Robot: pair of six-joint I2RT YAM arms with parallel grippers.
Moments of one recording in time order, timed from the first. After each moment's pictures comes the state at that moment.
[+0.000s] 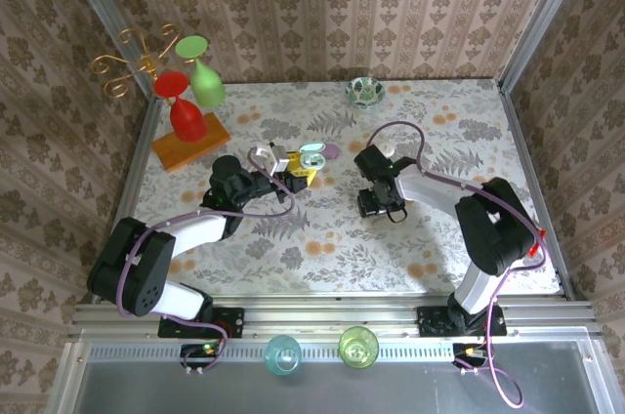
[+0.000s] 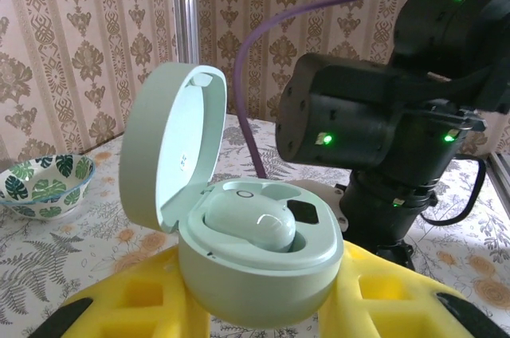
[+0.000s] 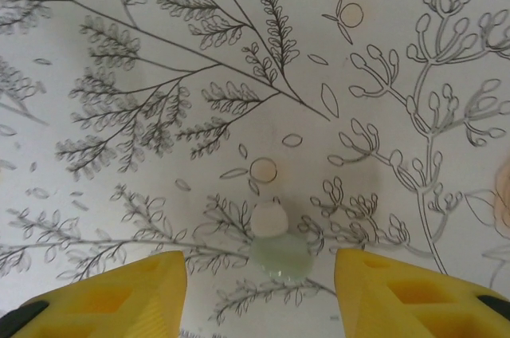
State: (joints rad) left arm -0.48 1.42 0.54 0.91 0.78 -0.04; right arm 0.52 1.73 1.06 -0.68 0.07 0.34
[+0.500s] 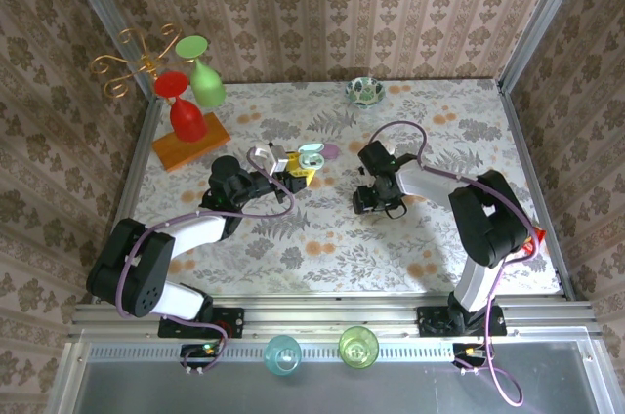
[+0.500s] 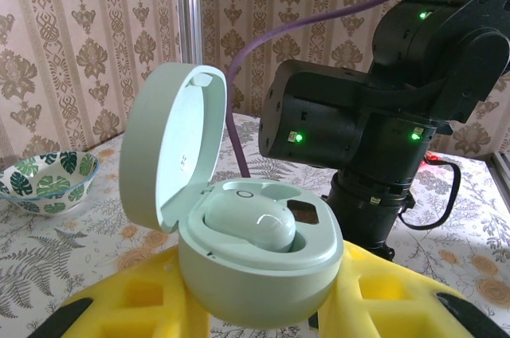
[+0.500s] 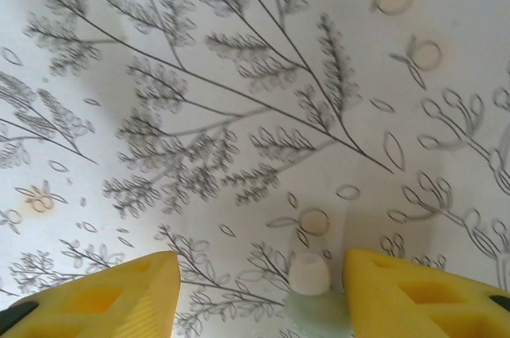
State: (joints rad) left arm -0.48 1.42 0.54 0.91 0.78 -0.04; right arm 0.48 1.78 1.08 -0.61 -0.08 0.31
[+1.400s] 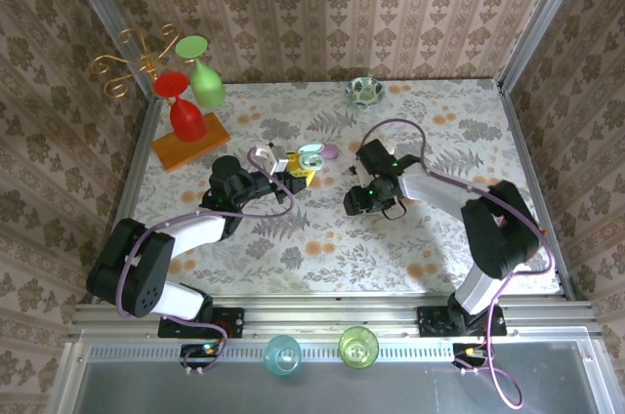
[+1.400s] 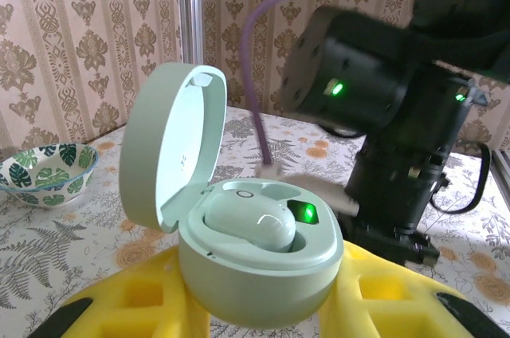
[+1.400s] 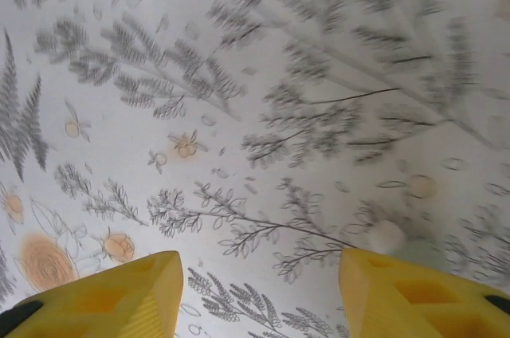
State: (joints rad) left arm -0.48 1.42 0.54 0.89 0.78 -0.04; right arm 0.50 1.64 1.02 -0.58 -0.18 0.34
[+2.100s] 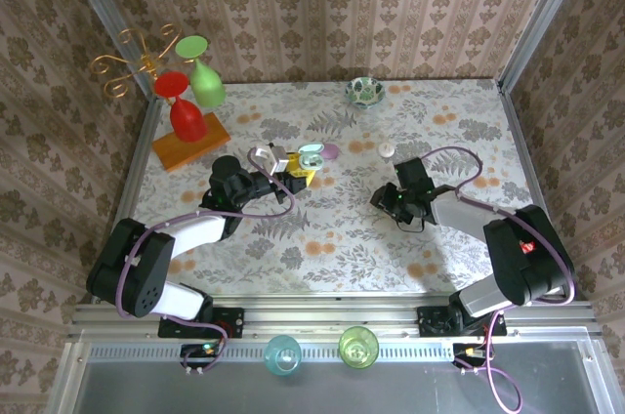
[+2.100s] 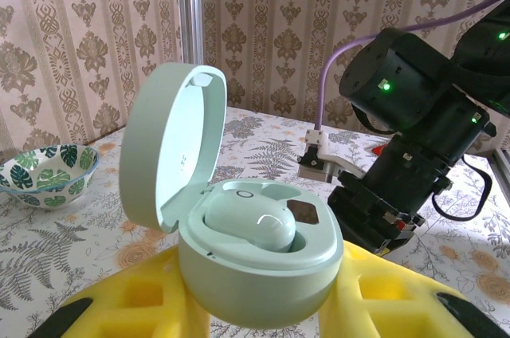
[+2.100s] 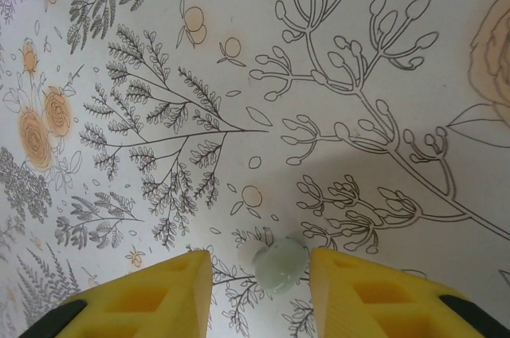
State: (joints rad) left arm -0.48 1.42 0.54 0.89 0.78 -0.03; right arm 0.35 1.49 0.67 -0.17 -0.21 0.92
